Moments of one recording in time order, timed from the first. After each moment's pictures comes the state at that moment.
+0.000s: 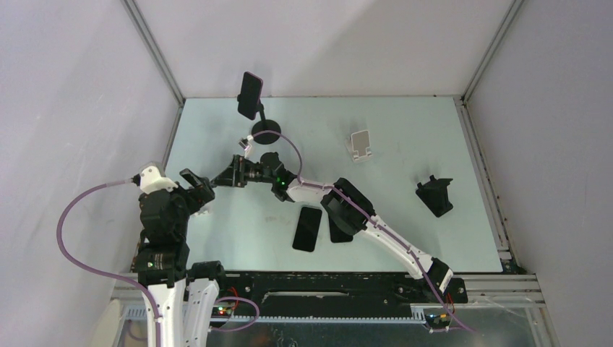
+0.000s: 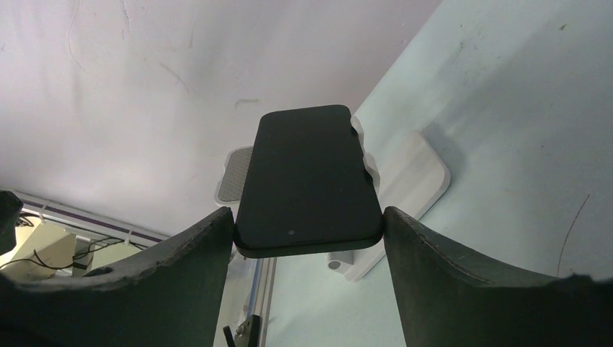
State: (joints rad) left arm 0.10 0.41 0.80 -0.70 -0.13 -0.39; right arm 0.94 2.89 2.26 0.77 -0.59 1.14
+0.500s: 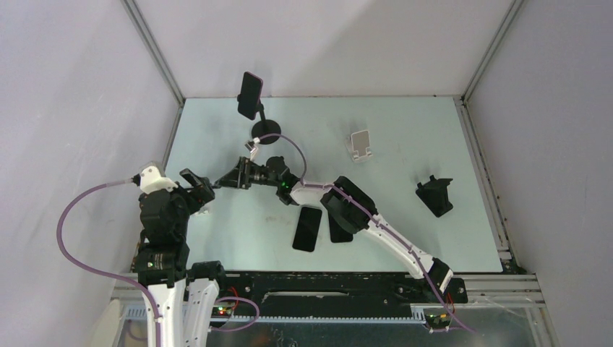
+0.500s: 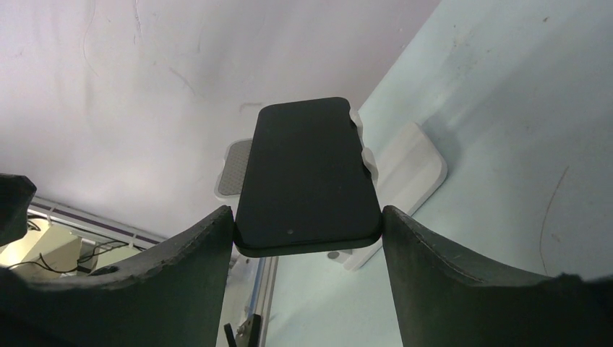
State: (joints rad) left arm 0.10 0.41 0.80 -0.70 -0.13 -0.39; right arm 0.93 2.85 2.12 0.90 -0.55 1.17
